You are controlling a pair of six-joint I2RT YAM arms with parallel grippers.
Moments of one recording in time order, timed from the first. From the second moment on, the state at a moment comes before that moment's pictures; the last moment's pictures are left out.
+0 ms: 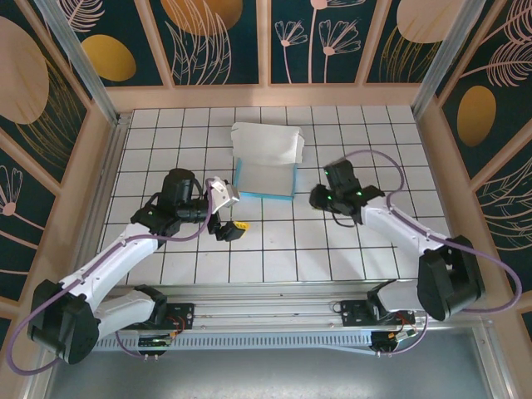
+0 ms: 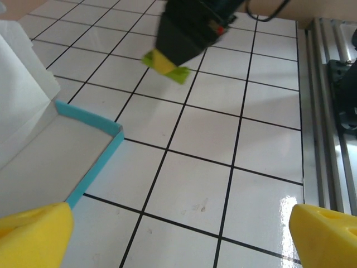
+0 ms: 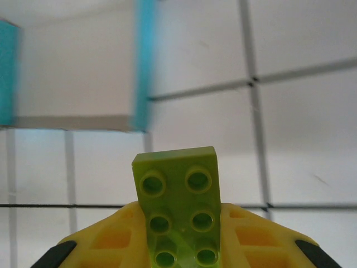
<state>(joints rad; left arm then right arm) -0.47 1.10 0.73 -0.24 0.73 0.40 0.51 1.36 0.90 -0.43 -0.03 0.59</state>
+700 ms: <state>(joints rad) -0.47 0.94 0.65 -0.16 0.14 0.37 0.66 2.14 1.73 -0.58 -0.02 -0.17</state>
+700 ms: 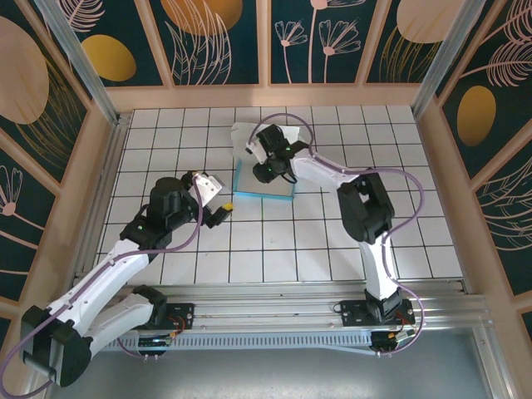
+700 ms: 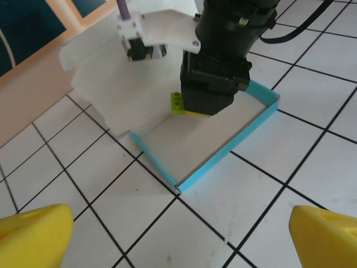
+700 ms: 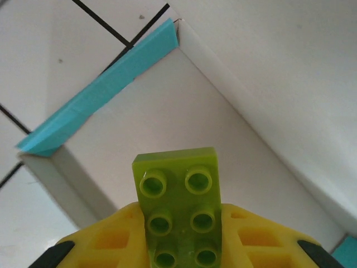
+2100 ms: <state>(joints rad) -0.28 1.15 0.87 -0.03 0.10 -0.07 0.38 1.64 1.38 -0.26 -0.25 0.13</state>
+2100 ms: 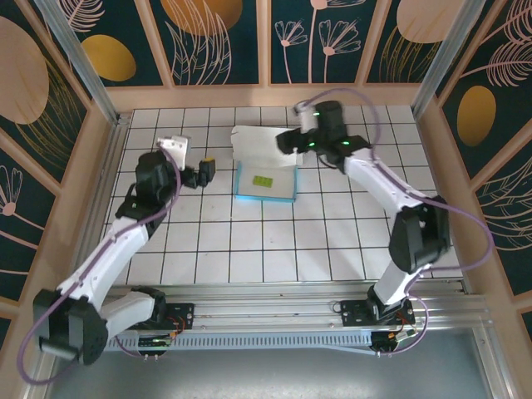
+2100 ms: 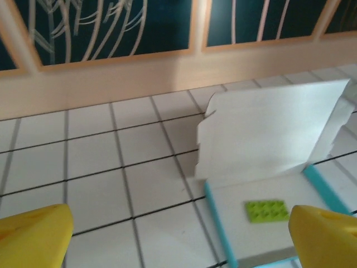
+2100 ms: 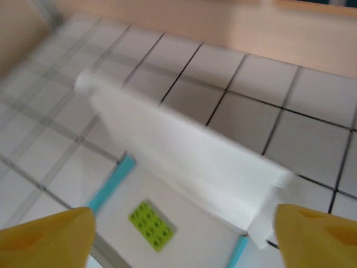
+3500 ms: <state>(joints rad) -0.15 2.00 1.62 -0.33 0.71 -0.07 0.29 1.95 1.58 -0.42 -0.41 0.38</state>
